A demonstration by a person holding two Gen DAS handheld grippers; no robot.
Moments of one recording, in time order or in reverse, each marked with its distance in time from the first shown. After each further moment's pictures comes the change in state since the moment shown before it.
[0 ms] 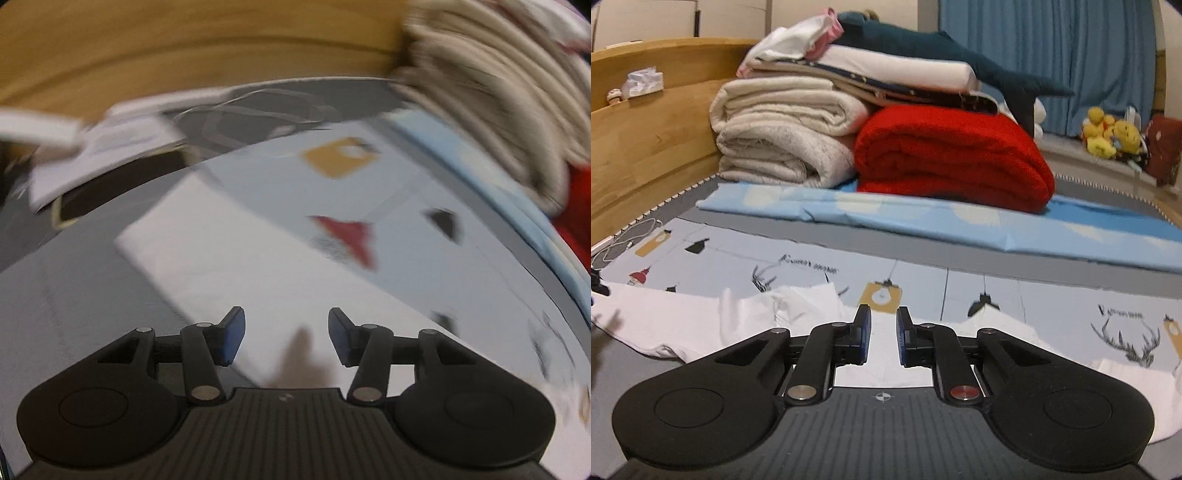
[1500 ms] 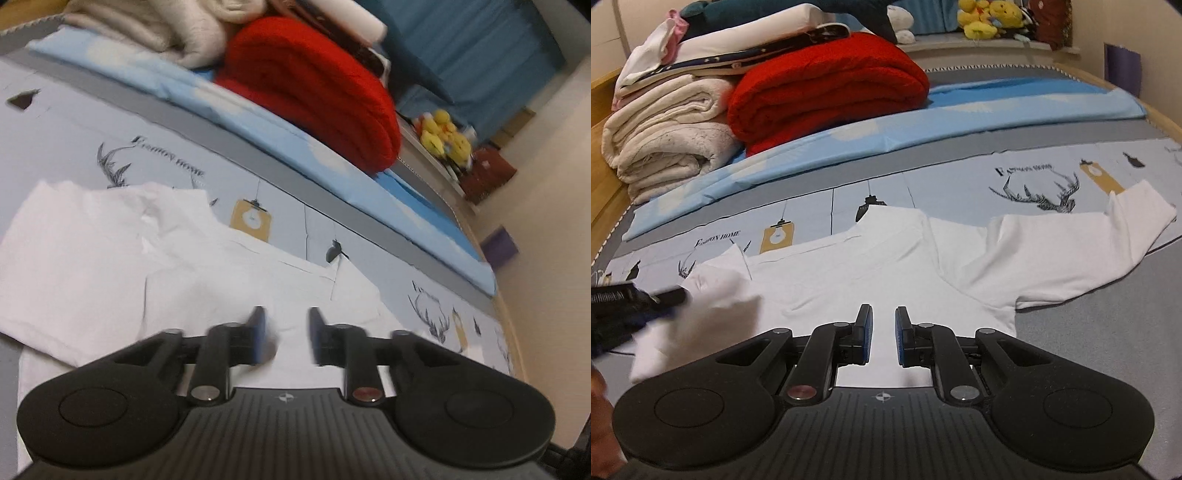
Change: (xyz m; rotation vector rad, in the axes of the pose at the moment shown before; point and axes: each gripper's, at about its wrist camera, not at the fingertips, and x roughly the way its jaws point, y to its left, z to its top) left arm -0.153 -0.276 -0.222 0.358 0.200 -0.742; right arm -0.032 -0.090 -0.051 0.394 0.177 -0.157
